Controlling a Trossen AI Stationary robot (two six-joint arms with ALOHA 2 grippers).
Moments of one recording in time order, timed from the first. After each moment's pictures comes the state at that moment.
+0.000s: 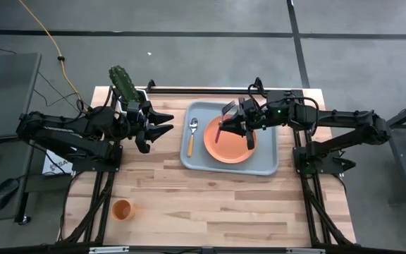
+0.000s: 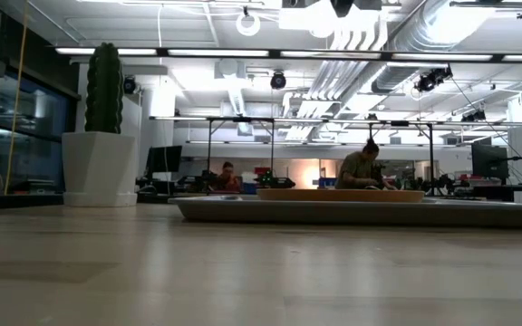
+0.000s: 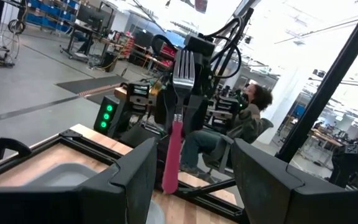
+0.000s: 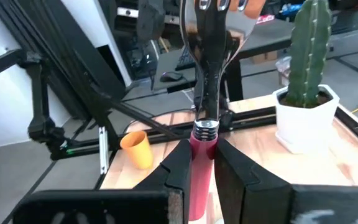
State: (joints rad) left arm 0.02 0.86 0.82 0.15 -0.23 -0.39; right arm -0.12 1.19 1.08 -0.03 -0.25 0.20
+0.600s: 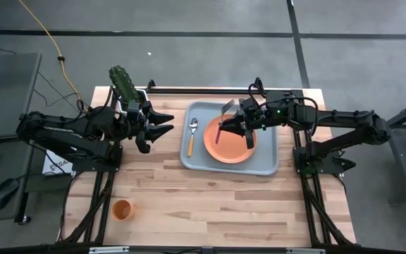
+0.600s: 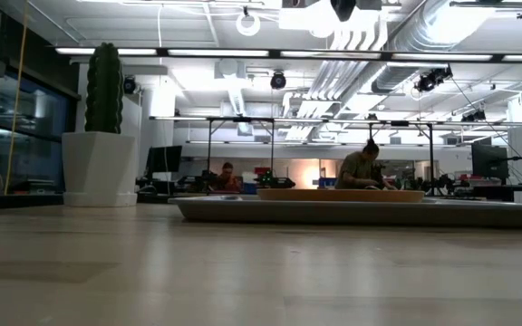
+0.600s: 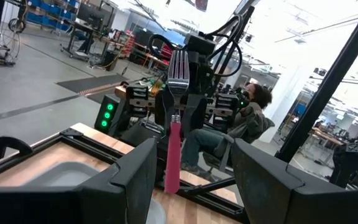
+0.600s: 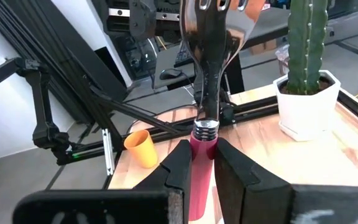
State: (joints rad) left arm 0.02 0.86 0.82 0.14 -0.23 -0.39; right arm -0.12 1.19 1.08 -0.05 -0.24 0.27
